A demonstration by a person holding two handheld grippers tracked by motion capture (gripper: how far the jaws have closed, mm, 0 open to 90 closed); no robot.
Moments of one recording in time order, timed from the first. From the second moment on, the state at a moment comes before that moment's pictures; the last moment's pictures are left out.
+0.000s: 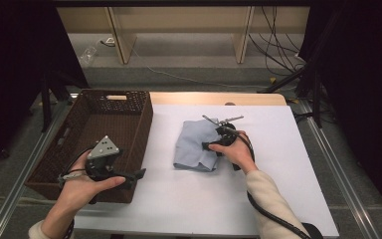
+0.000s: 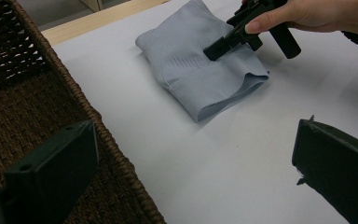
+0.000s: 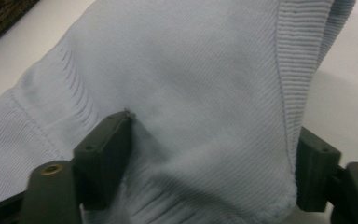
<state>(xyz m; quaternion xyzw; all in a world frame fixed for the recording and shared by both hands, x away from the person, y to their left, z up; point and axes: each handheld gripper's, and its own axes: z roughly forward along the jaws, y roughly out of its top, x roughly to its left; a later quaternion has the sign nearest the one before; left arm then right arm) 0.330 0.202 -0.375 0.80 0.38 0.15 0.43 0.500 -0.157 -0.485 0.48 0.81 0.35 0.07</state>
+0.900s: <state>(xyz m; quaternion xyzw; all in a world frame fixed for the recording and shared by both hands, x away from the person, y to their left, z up) 0.330 0.203 -0.374 0.80 0.38 0.16 0.44 0.492 -0.153 -0.473 0.47 0.80 0.37 0.05</state>
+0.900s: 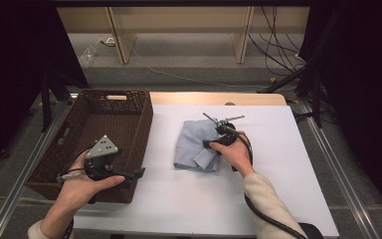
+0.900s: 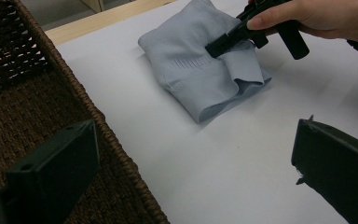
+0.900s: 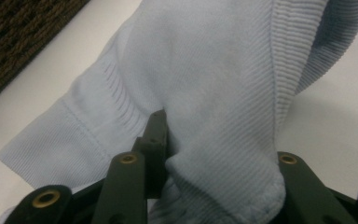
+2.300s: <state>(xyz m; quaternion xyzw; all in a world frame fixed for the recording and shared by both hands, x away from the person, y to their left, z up) 0.330 0.204 -0.373 0.80 0.38 0.16 0.44 0.470 -0.138 -0.410 0.44 0.79 0.42 0.08</state>
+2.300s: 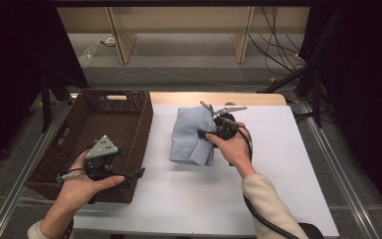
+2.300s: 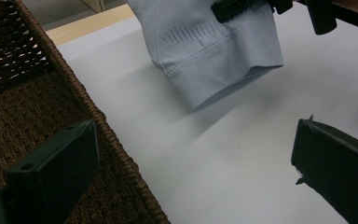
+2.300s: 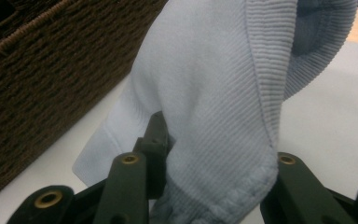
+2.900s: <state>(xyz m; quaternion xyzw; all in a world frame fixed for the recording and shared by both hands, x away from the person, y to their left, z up) 0.330 0.204 -0.373 0.80 0.38 0.16 0.44 0.465 -0.130 -0.392 0.43 0.78 0.44 0.09</state>
